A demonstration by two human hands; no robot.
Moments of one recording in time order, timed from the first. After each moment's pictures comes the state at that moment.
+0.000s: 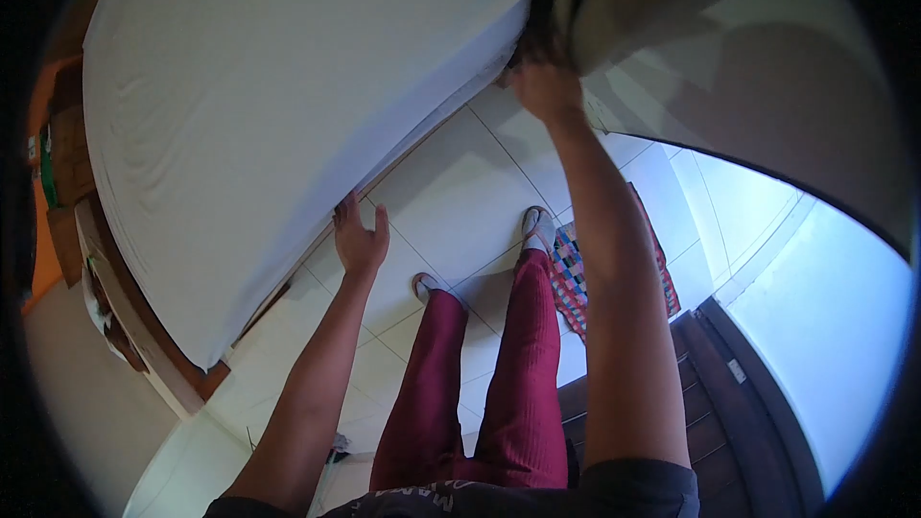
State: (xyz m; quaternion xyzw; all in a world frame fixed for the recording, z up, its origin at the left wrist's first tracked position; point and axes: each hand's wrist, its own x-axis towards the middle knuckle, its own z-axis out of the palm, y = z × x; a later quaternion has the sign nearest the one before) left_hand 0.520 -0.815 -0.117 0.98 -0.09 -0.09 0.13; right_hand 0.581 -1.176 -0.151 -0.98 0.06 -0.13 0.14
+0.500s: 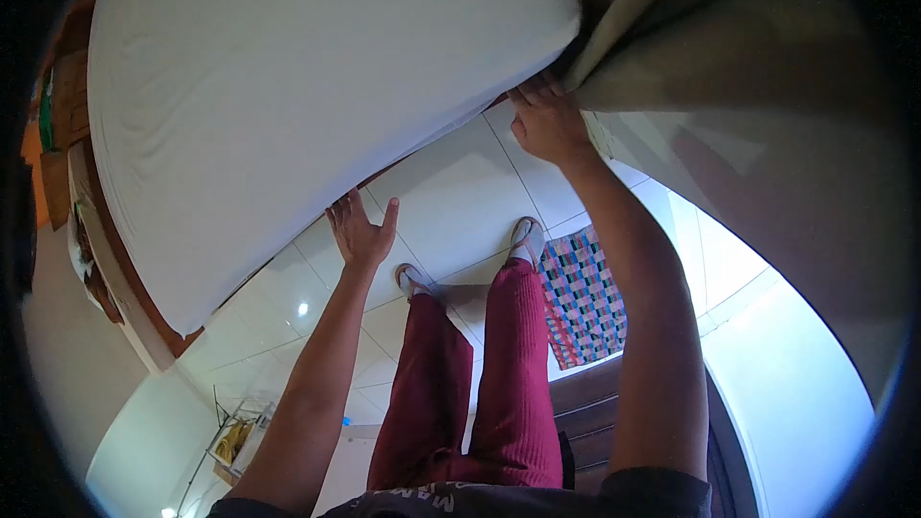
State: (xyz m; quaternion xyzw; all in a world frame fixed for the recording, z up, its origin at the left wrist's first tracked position) left_hand 0.524 -0.840 -0.108 0.99 0.00 -0.15 0.02; right_hand 0.585 -1.169 -0.126 -0.98 -0.16 -0.04 0.12
